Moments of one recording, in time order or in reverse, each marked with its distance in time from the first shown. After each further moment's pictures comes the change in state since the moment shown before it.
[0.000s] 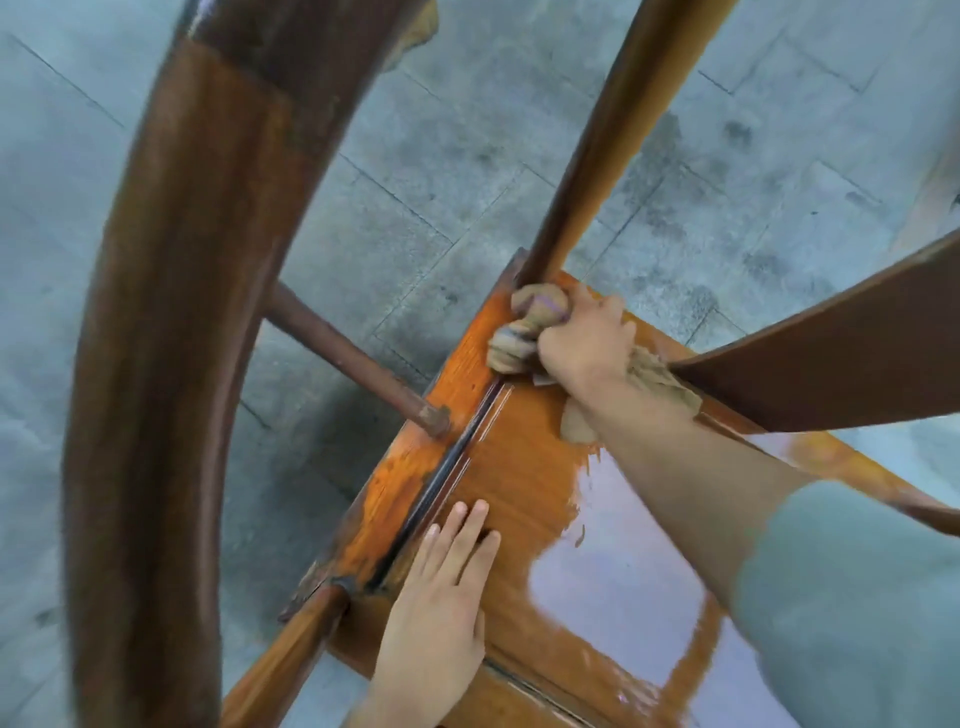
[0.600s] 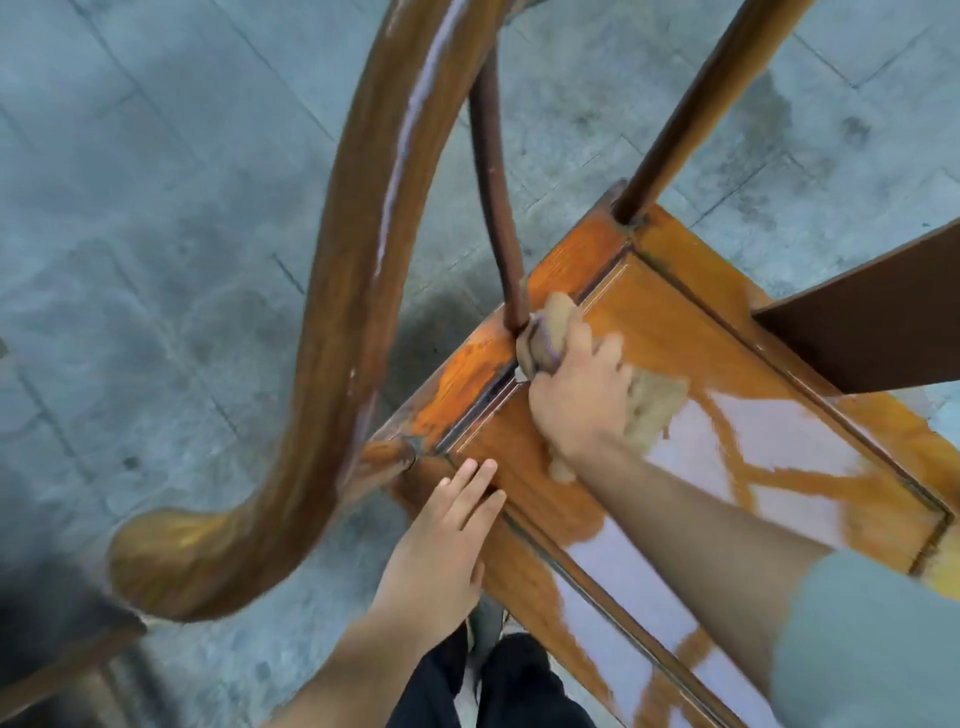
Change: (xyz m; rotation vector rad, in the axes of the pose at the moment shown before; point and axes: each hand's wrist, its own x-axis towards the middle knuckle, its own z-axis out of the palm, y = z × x) left_hand -0.087 -0.022 0.037 0.006 0.104 -0.071; right_hand -0.164 0.006 0.055 -0.017 -0.061 -0.163
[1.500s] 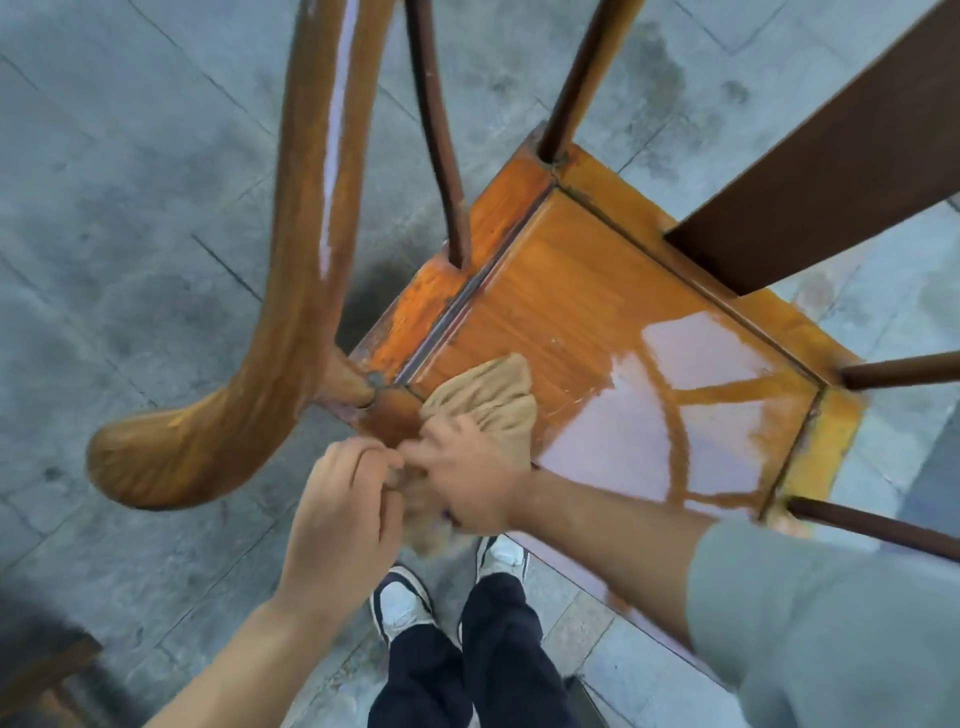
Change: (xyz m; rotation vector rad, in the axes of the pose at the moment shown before) left_hand -0.064 -0.013 -0.031 -0.163 0.434 0.052; right_hand -0.132 0.028 0.026 -0.477 -0.539 -1.127
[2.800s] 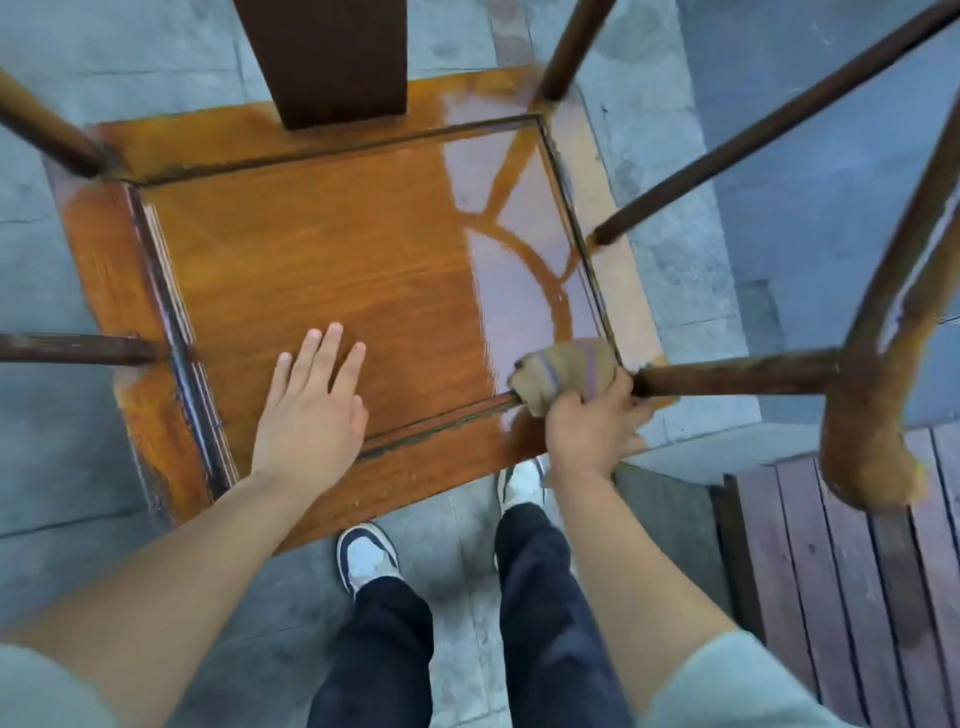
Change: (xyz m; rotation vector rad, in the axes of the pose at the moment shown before) left_hand 0.154 0.051 0.097 0.514 -0.665 0.729; right_hand -0.150 -0.050 0.094 1.034 1.003 2.631
